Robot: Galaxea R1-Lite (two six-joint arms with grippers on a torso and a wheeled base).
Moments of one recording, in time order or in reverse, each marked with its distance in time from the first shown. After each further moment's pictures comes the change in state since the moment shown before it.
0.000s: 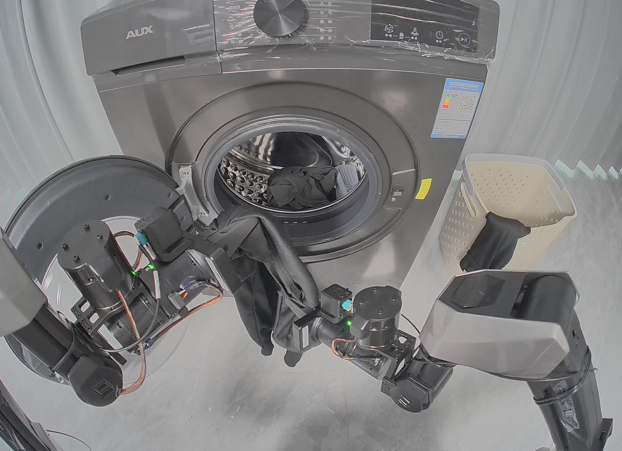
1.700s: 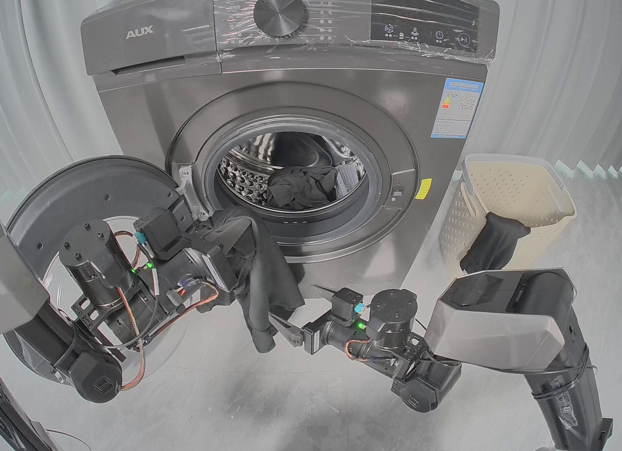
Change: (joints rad) left arm 0.027 0.014 -0.002 0.000 0.002 0.003; right arm -0.037 0.013 0.070 -0.117 0.130 0.002
